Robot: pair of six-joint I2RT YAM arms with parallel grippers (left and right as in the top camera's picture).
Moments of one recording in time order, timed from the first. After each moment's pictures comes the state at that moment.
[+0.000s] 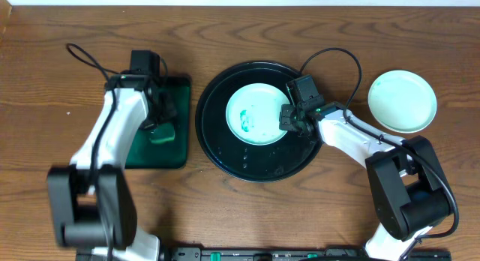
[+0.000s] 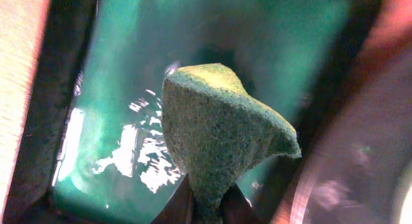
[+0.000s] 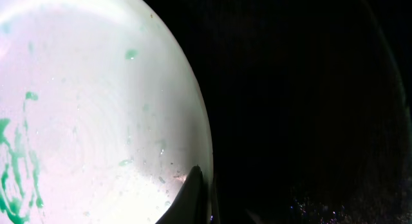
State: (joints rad) left arm -0.03 1.67 1.23 -0.86 -0.08 -0.38; right arm 0.44 1.87 1.05 -0.30 -0.01 0.53
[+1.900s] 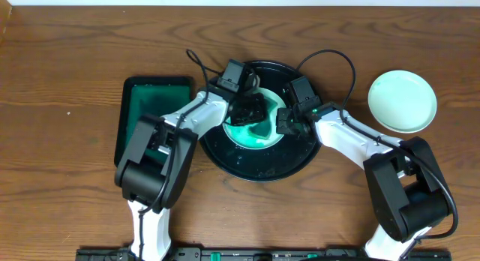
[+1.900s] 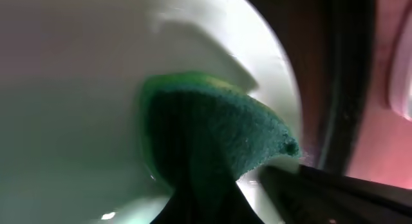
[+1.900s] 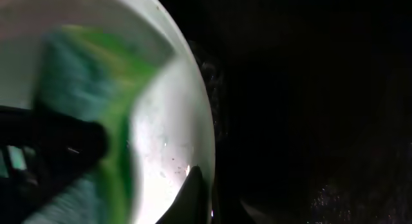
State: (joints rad) left arm -0.45 2.07 1.27 -0.31 0.52 -0.60; right arm 0.47 1.87 1.06 -0.35 -0.04 0.51
